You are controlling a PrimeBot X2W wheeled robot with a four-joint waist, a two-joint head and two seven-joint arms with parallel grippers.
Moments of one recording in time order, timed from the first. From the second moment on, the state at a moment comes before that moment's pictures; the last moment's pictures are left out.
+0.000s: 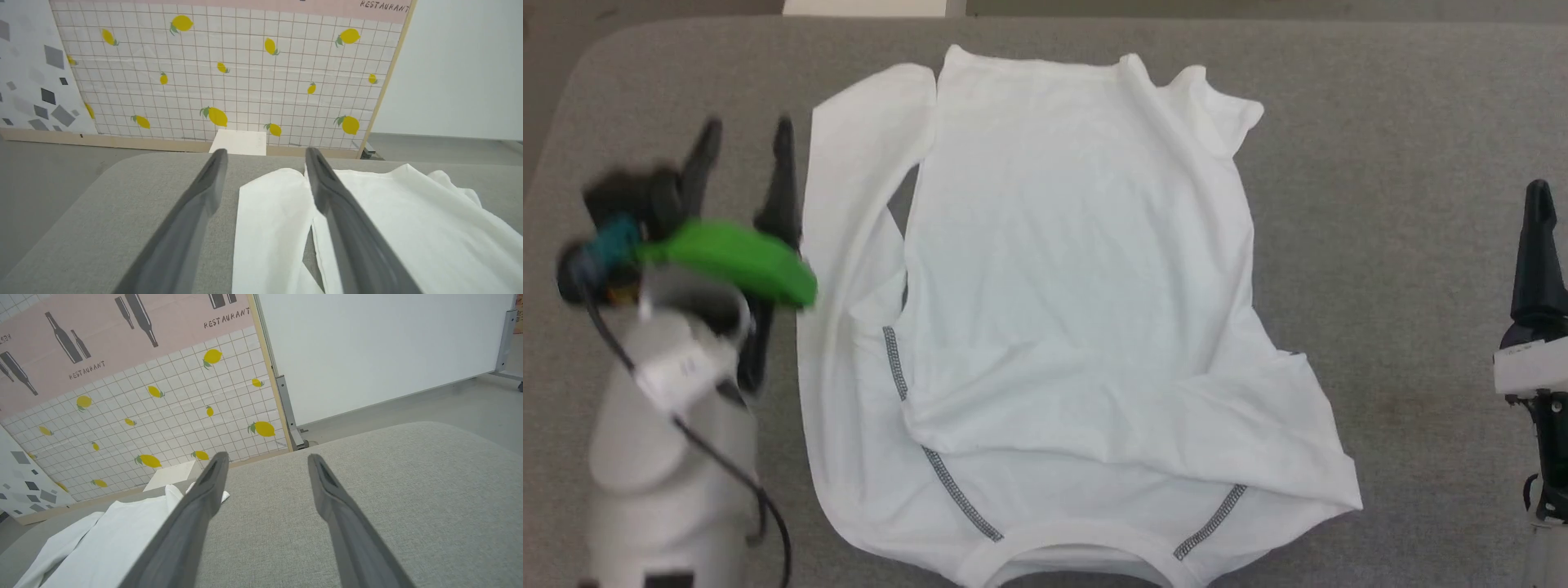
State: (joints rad) left arm -0.53 0.19 0.02 0.29 -0.24 -0.12 -0.10; right arm -0.24 -0.05 -0.32 -0.08 0.35 0.13 0.07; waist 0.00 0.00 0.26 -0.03
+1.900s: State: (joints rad) left arm -0.87 0.45 0.19 0.56 -0.64 -0.01 0.28; right arm -0.25 -0.05 -0.30 -0.08 0.36 0.13 0.07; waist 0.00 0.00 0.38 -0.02
